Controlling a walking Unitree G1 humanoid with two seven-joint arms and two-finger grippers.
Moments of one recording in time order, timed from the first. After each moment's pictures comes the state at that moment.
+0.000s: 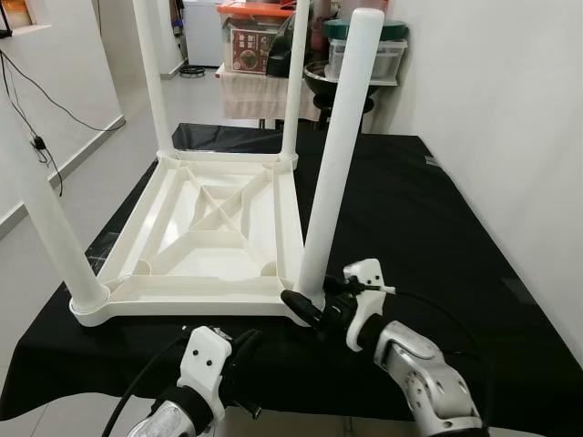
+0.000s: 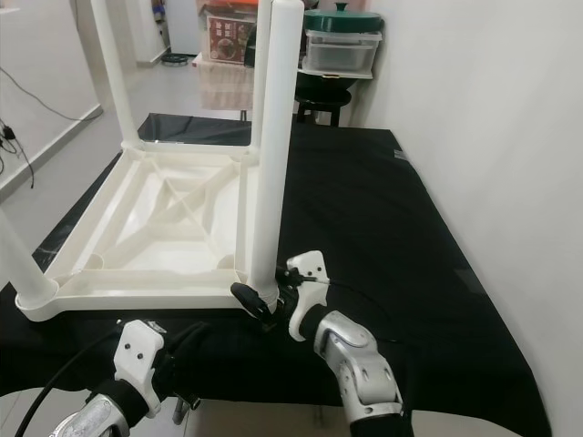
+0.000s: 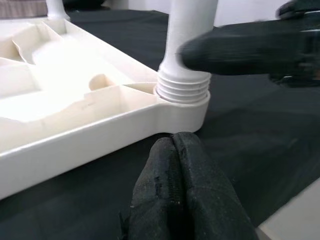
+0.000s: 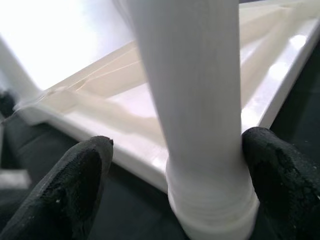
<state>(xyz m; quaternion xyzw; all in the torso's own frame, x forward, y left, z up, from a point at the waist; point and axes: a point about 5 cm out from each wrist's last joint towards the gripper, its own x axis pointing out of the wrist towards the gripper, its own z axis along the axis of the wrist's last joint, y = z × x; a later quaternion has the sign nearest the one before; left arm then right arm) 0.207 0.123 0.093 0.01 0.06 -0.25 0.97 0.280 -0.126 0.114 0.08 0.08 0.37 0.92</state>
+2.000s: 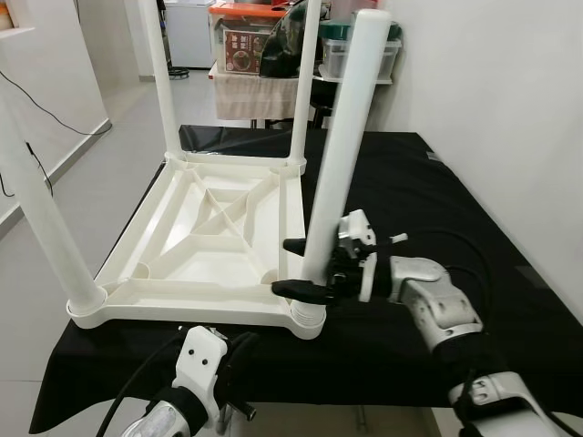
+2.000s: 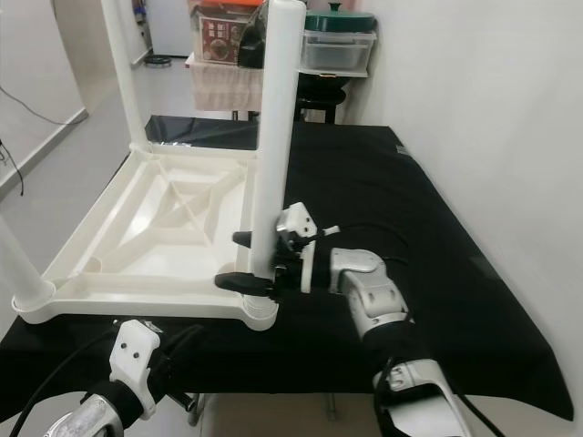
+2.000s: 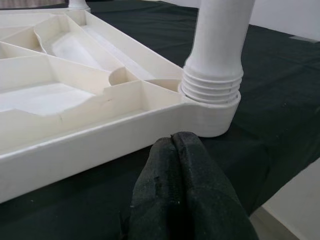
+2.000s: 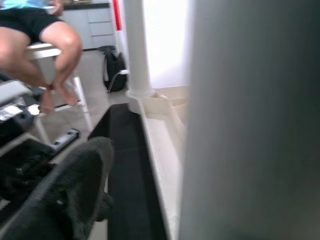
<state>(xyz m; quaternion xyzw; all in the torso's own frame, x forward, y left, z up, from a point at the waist) 0.206 0.127 0.092 0.01 0.06 -0.24 0.97 0.335 -0.116 0.172 -0.03 0.02 0.61 0.79</state>
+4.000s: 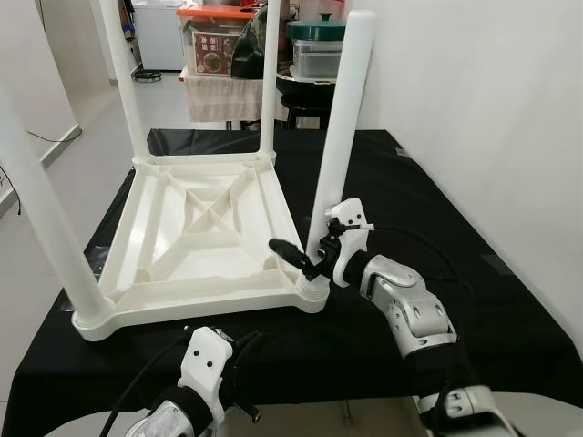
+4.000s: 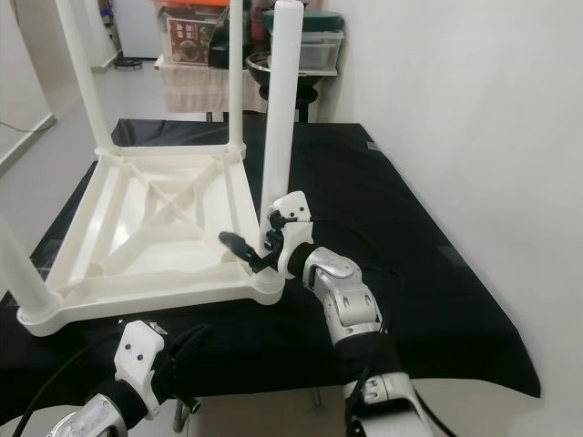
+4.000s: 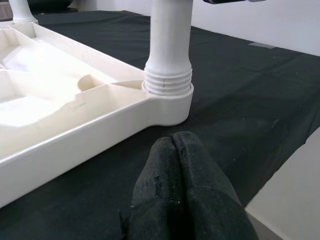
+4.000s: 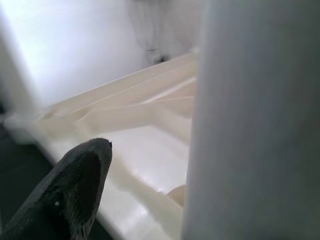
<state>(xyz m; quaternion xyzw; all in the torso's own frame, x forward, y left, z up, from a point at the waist) 0.205 0.120 0.096 0.01 0.05 -0.27 0.96 0.347 -0.099 0.176 -0.04 0.03 0.49 0.87</state>
